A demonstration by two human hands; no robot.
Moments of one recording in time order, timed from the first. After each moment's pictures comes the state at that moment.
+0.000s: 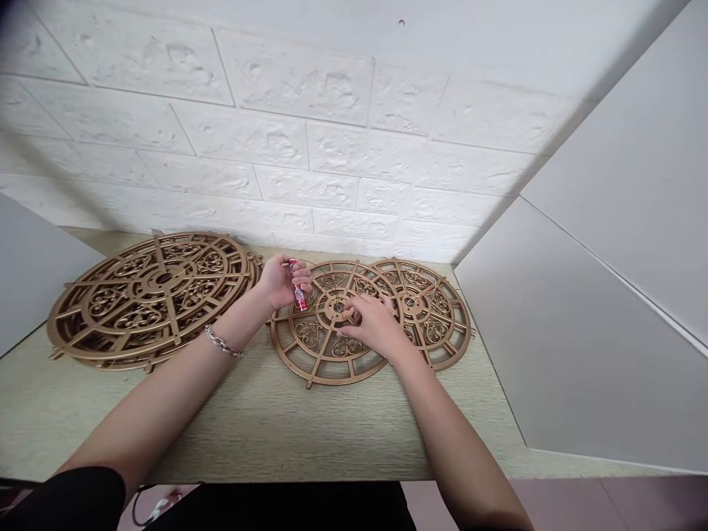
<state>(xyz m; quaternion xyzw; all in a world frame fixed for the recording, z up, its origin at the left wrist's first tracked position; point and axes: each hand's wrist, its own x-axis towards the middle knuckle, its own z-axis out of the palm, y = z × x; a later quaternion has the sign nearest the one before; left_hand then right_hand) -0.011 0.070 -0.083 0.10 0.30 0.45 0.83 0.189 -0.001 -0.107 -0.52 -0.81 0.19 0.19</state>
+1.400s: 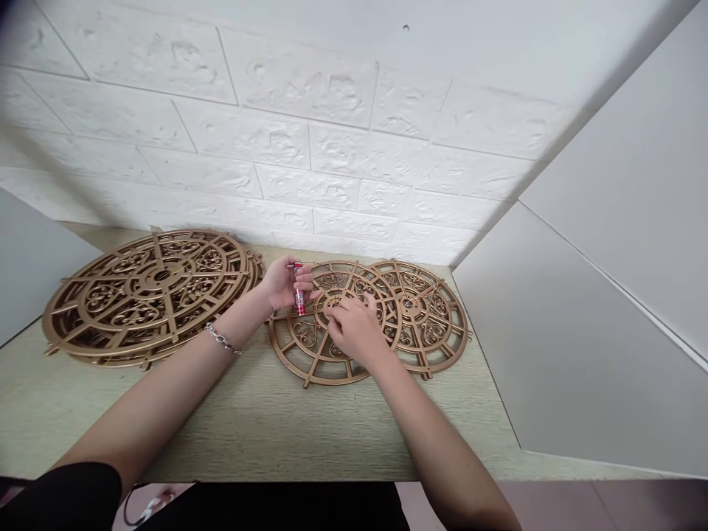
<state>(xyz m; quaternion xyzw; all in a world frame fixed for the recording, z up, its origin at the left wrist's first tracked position) -0.014 0.074 -0.092 0.17 0.31 0.38 0.86 0.163 -0.008 -0.116 -0.50 -0.83 0.07 0.22</state>
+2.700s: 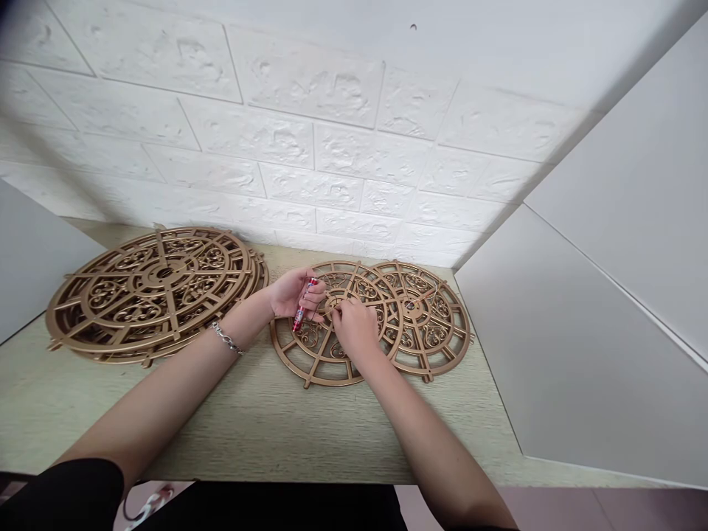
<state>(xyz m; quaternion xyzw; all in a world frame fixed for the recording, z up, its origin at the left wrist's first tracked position) -0.012 0.071 -0.100 0.26 0.28 0.17 0.91 0.144 0.000 -0.122 -0.63 -0.76 0.06 0.14</state>
